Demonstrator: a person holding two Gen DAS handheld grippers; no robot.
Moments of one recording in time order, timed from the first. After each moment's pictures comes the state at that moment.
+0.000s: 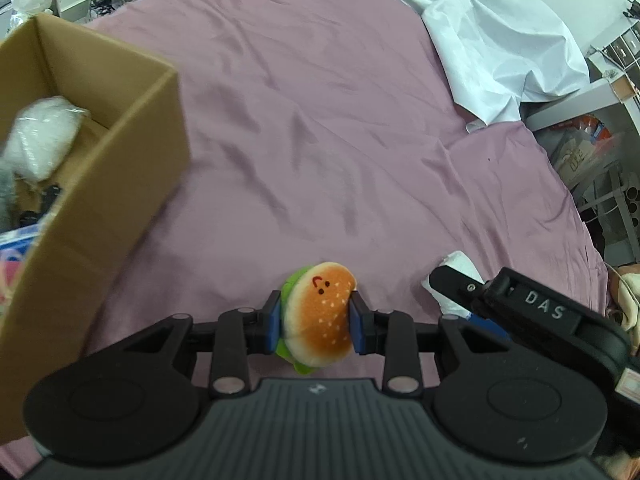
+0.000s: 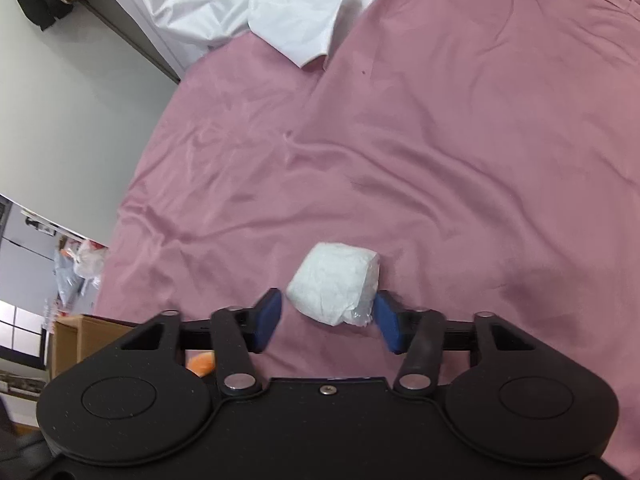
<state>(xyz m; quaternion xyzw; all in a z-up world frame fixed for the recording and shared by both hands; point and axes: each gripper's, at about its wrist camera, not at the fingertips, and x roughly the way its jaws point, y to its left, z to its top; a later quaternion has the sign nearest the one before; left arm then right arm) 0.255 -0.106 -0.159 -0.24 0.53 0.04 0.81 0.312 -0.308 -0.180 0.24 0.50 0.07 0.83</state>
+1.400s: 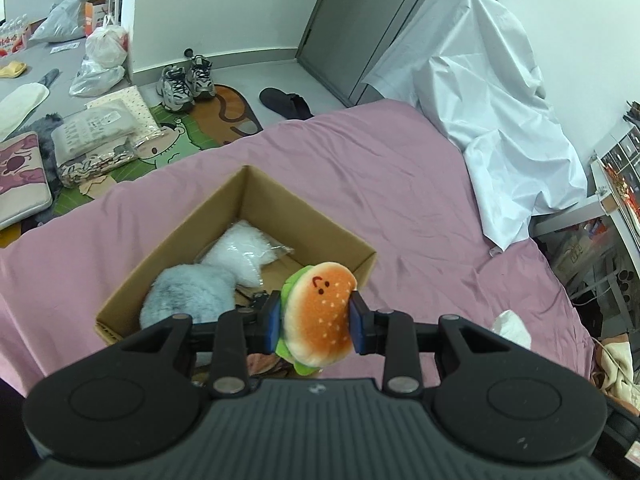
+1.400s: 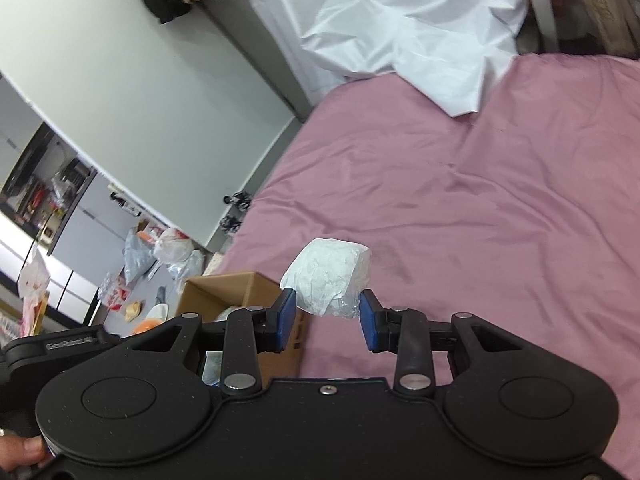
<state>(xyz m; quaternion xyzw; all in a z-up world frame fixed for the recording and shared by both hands) 0.178 0.021 -0.049 -0.25 0.43 0.11 0.86 0.238 -0.250 -0.085 0.22 0.40 0.20 0.86</state>
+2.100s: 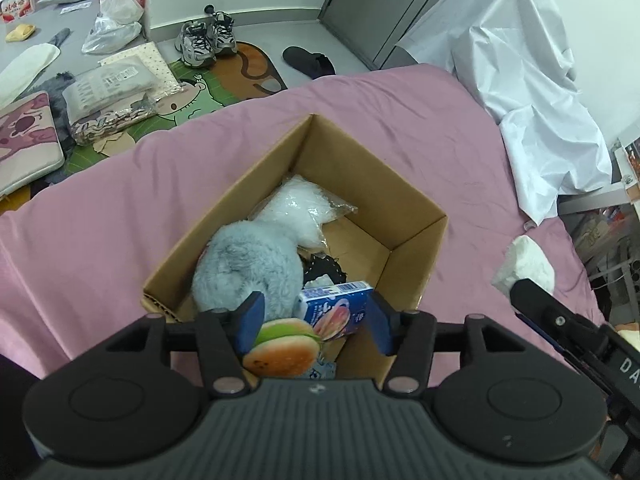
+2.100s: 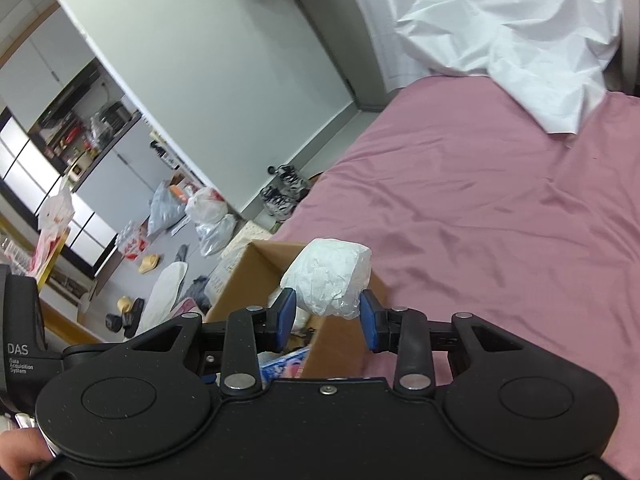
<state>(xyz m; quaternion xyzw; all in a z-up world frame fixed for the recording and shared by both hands) 0.161 0.066 -0.086 -0.27 0.49 0.11 0.82 0.227 -0.167 -0.074 0.15 0.39 0.27 0.87</state>
